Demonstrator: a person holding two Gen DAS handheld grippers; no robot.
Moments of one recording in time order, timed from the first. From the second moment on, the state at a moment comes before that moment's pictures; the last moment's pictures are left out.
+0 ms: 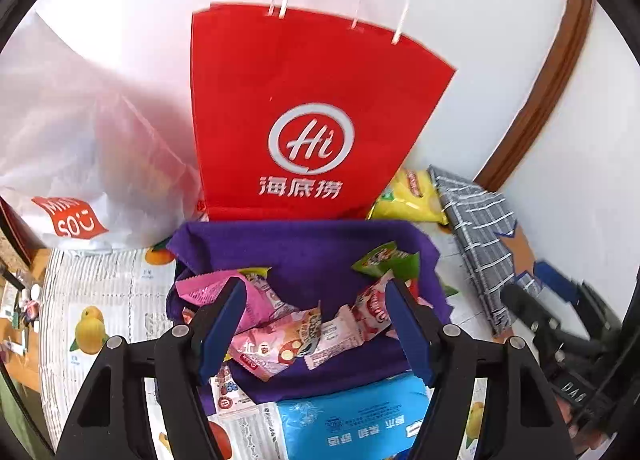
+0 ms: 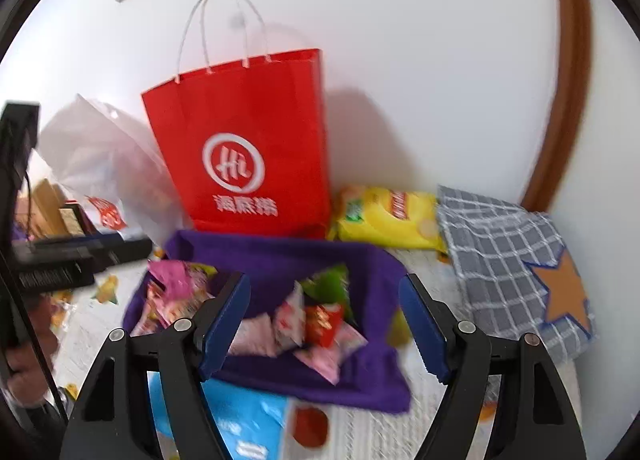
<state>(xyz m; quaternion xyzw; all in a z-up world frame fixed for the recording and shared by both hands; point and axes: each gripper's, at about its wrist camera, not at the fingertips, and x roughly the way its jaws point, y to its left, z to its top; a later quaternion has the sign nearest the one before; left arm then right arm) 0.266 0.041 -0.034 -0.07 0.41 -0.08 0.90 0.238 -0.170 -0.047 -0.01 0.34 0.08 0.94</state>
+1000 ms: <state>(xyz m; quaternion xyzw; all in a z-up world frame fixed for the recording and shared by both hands) 0.121 0.013 -0.024 -0.03 0.35 -0.09 0.93 0.099 -0.206 -0.125 0.00 0.38 0.09 0.92</state>
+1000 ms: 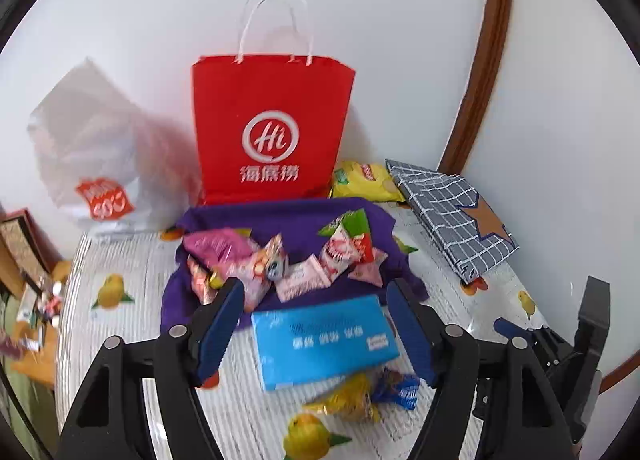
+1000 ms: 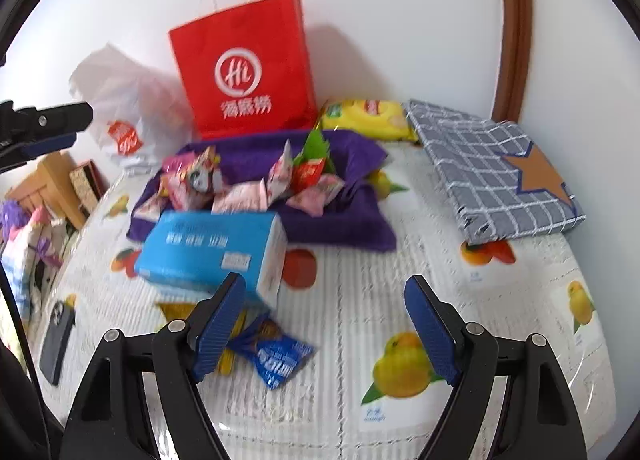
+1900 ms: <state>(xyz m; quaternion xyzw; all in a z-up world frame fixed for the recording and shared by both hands) 0.099 0.074 -0.123 -0.09 0.45 -0.05 0.89 0.114 -0.150 -0.221 -0.14 0.43 0.20 0.87</state>
